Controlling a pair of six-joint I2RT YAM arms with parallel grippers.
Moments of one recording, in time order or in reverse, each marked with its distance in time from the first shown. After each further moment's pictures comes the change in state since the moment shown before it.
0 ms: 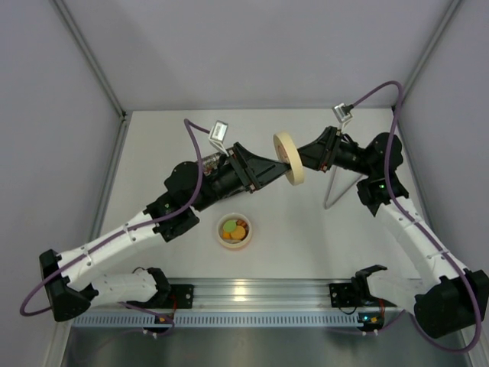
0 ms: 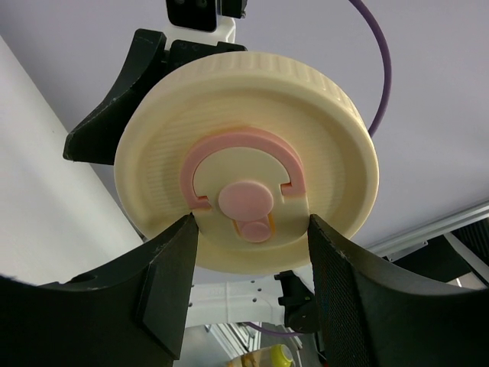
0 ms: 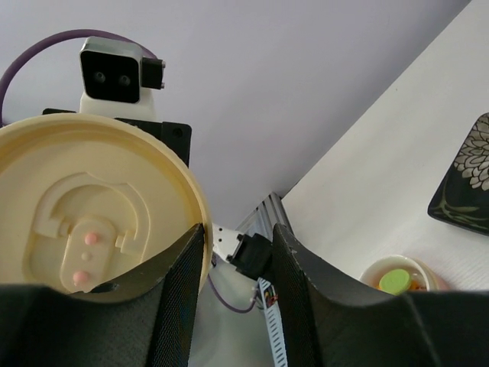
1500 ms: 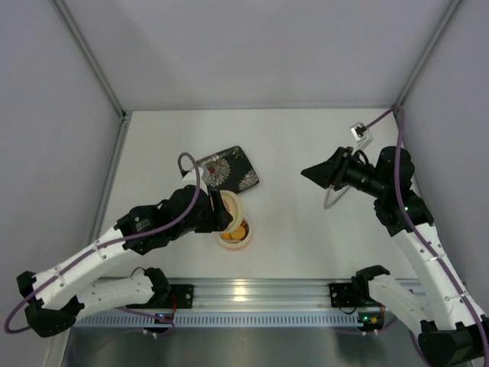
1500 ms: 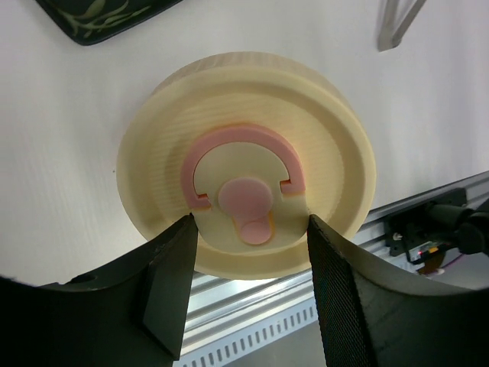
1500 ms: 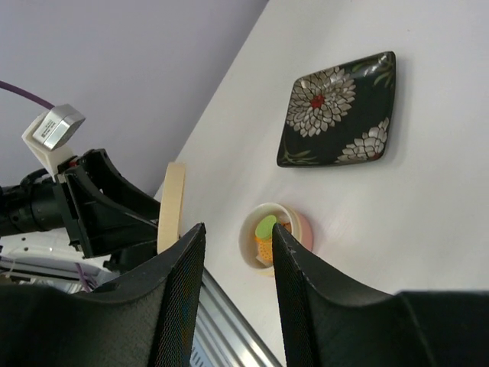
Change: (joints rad) left arm 0.000 -0.216 -0.030 -1.109 -0.382 0.278; right arm -0.031 -0.233 0.025 -0.685 0.325 -0.474
